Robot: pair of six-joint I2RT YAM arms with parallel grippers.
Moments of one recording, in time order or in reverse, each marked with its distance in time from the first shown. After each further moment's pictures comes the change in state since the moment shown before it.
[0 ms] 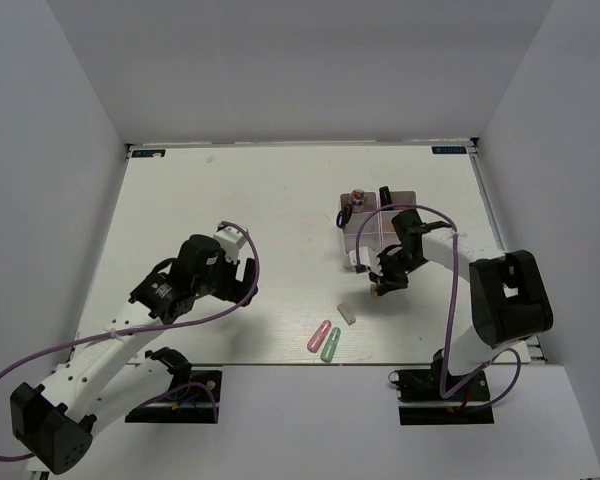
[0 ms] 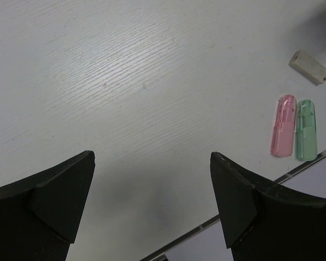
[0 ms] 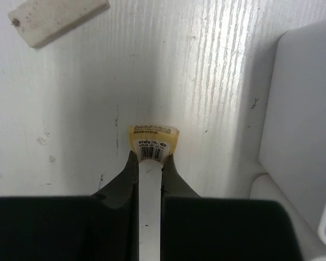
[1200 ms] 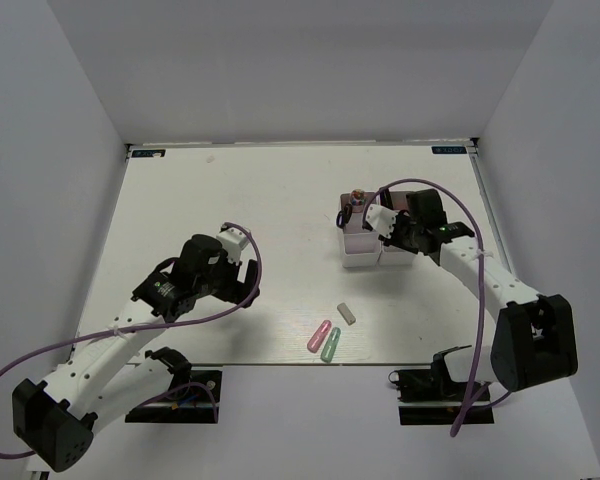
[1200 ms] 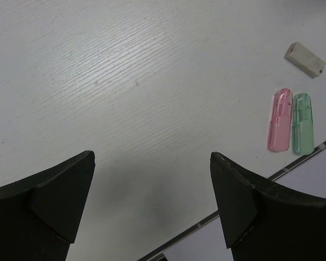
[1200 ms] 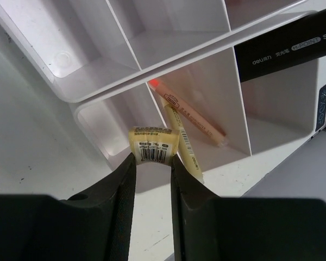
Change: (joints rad) left arm 0.000 0.018 -0.007 0.007 0.034 0.007; right arm -0.002 -0.272 0.016 0.310 0.472 0.350
